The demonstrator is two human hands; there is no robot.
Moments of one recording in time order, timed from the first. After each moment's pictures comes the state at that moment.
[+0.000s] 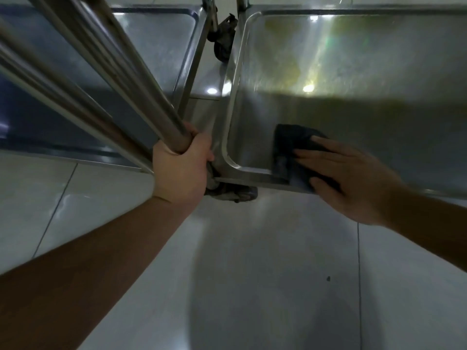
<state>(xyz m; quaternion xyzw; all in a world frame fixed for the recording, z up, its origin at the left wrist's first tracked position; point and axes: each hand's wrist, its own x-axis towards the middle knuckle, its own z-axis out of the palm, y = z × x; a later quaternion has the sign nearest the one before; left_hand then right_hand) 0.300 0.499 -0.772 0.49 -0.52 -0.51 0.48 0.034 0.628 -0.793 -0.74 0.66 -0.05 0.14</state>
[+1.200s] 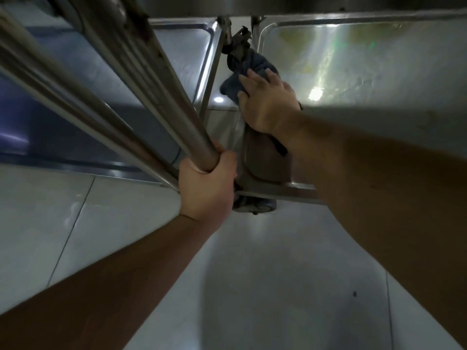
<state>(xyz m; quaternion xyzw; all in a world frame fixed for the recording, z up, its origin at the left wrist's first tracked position) 0.298 0.503 -0.767 0.48 -0.52 -0.51 0.49 0.117 0.396 -0.792 -0.62 0.76 -0.11 0.15</state>
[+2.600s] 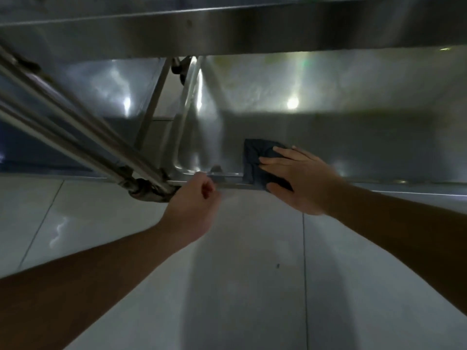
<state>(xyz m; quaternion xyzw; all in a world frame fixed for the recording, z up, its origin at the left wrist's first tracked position) 0.244 0.604 -0.768 0.58 -0.73 -0.35 0.10 -0.020 0.673 -0.800 -0.74 0.66 -0.04 0.12</state>
